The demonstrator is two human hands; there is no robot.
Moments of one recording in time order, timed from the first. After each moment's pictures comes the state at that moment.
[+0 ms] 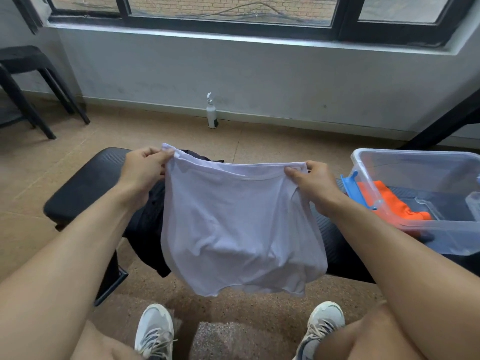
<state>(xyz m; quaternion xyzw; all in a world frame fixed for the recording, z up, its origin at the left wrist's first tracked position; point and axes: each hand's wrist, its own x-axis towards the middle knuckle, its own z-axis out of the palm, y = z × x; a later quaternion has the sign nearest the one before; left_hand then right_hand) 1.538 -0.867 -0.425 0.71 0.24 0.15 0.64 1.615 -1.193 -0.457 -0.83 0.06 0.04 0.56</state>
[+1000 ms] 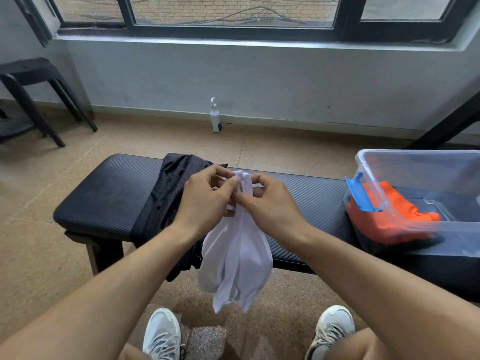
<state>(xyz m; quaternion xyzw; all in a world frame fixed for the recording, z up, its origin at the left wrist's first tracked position) 1.489 -0.975 -0.410 0.78 0.08 0.11 0.61 1.527 -1.114 -0.436 -0.78 -0.12 0.12 0.61</state>
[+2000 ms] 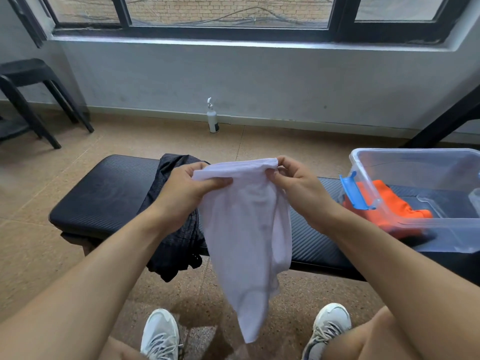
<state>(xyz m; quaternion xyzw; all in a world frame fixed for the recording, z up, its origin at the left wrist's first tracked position) 1.499 -0.938 -0.409 0.75 0.04 0.03 0.65 1.552 -1.163 -0.413 -0.69 -0.15 0.13 0.69</state>
